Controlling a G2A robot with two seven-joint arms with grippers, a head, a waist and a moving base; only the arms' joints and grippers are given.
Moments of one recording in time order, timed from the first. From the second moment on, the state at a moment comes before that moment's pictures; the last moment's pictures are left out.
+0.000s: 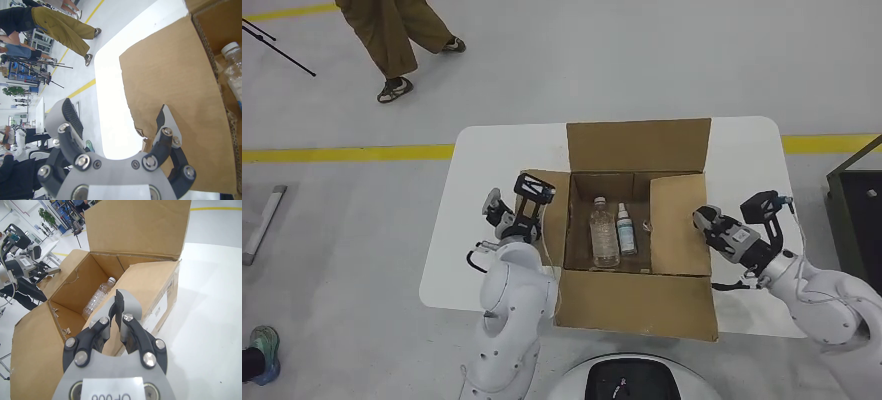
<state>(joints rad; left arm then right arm) 1.12 -1.51 -1.21 -1.88 2.17 -0.15 -0.97 -1.45 -0.97 1.45 -1.82 -0.62 -0.32 0.22</state>
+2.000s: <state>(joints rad) 1.02 -1.62 -1.06 -1.46 0.81 -0.11 -0.68 -1.60 -1.00 1.55 -1.75 -0.89 -0.27 0.08</state>
